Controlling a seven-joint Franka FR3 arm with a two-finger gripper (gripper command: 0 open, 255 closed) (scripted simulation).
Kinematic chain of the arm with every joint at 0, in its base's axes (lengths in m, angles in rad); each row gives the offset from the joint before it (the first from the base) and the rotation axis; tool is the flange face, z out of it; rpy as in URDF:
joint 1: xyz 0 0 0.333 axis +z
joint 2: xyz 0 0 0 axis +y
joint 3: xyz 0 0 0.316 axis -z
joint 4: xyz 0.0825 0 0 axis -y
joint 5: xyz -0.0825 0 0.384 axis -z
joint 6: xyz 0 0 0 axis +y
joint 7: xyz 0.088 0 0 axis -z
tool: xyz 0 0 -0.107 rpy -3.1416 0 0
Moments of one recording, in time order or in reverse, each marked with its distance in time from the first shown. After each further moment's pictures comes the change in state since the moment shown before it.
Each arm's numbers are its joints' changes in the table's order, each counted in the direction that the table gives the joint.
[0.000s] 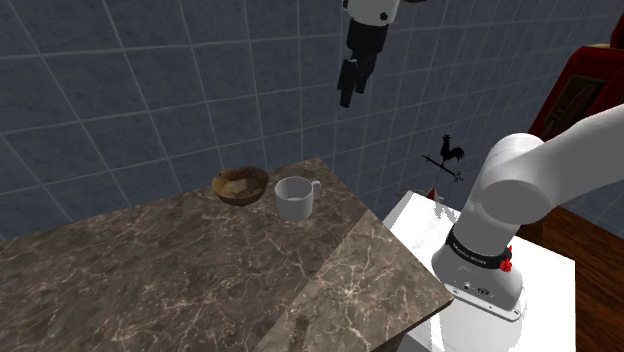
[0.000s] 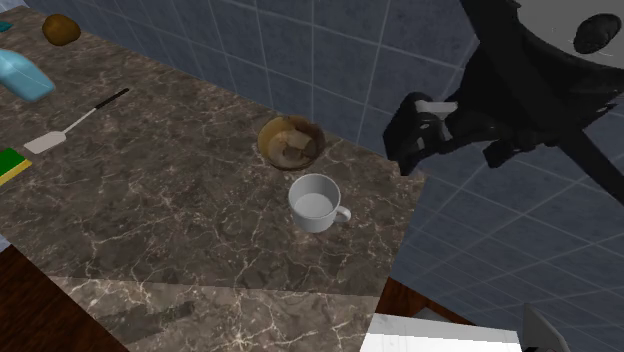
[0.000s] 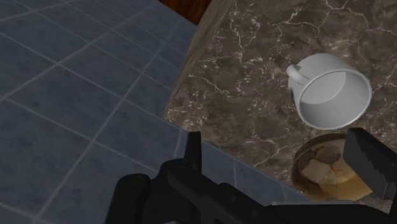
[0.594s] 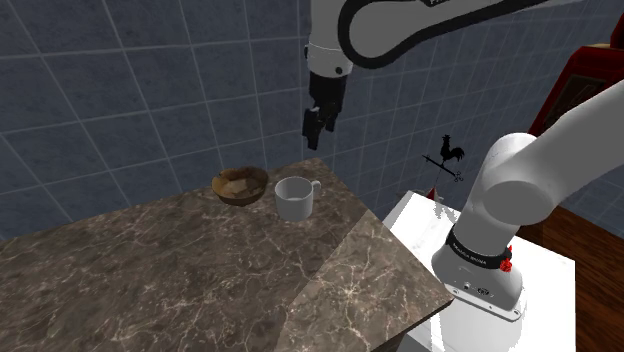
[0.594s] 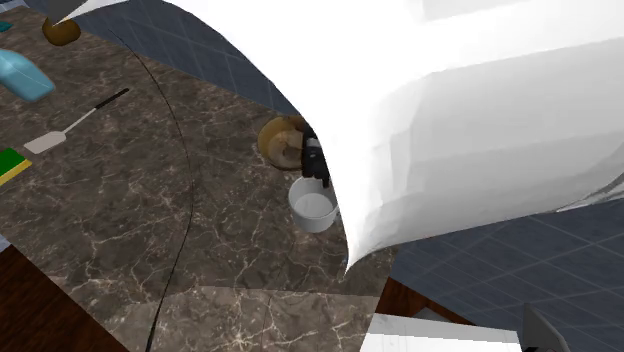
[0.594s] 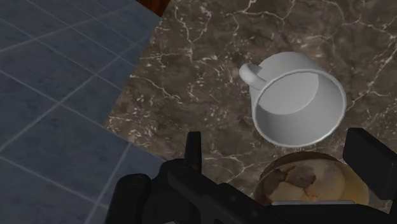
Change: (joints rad) arm 0.043 0.186 -0.150 -0.057 -0.047 -0.203 0.137
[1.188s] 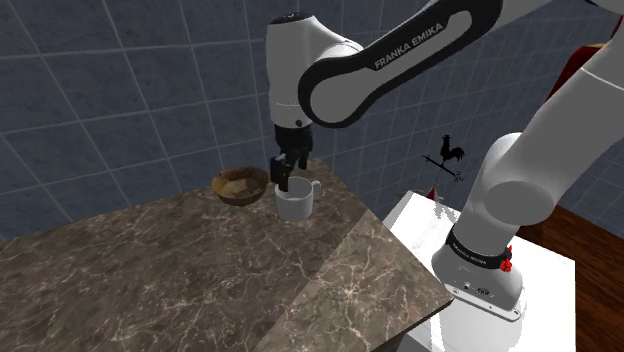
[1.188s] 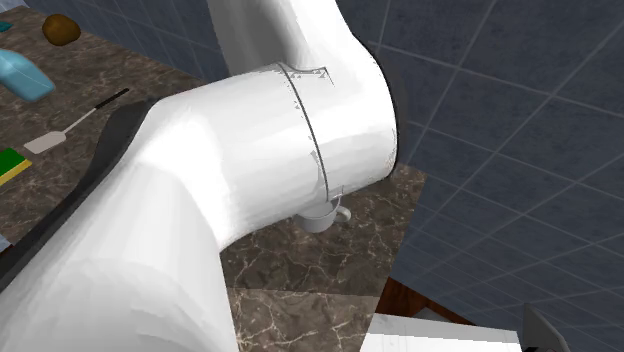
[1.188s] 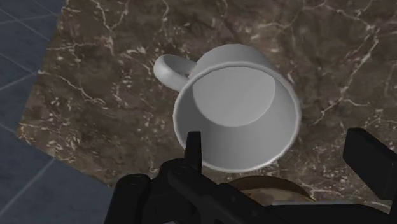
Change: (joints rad) arm 0.014 0.276 -0.155 0.038 0.029 -0.193 0.166
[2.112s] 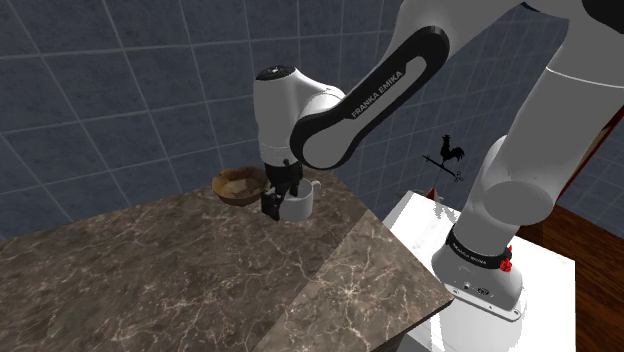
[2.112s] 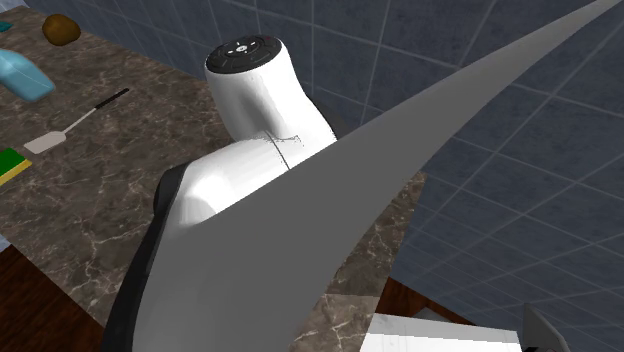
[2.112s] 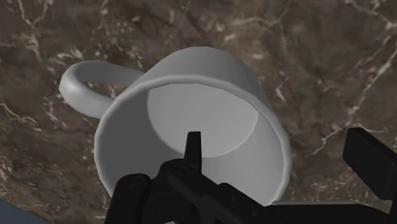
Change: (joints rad) arm -0.009 0.205 -0.062 -0.009 0.099 -0.180 0.120
